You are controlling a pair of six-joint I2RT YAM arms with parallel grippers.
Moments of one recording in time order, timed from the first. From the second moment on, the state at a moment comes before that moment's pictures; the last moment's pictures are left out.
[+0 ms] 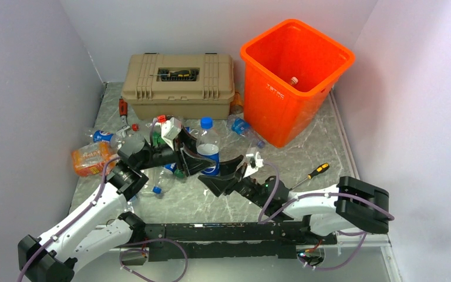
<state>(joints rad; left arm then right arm) -0.61 0.83 0.70 0.26 0.77 -0.41 1.23 1.30 0.35 1.37 0.13 0.42</state>
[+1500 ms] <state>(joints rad) -0.69 0.80 0.73 0.03 0.74 -0.20 1.11 1.05 1.22 -0.19 0.23 0.32</state>
